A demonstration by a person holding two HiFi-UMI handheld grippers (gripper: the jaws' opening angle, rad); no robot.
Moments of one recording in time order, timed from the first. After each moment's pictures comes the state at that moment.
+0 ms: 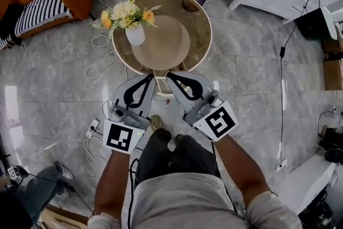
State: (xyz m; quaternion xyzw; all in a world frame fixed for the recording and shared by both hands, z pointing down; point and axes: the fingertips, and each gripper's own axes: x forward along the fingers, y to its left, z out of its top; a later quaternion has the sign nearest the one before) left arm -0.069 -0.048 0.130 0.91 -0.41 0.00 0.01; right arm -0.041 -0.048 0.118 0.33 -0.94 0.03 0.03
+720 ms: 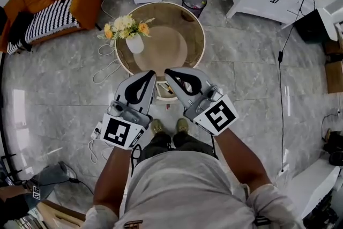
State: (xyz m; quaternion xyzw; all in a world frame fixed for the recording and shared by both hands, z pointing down) left arm -0.020 -0.036 0.023 0.91 -0.41 -0.05 0.03; right arm 0.000 -0.033 0.023 0.30 -0.95 -0.01 0.00
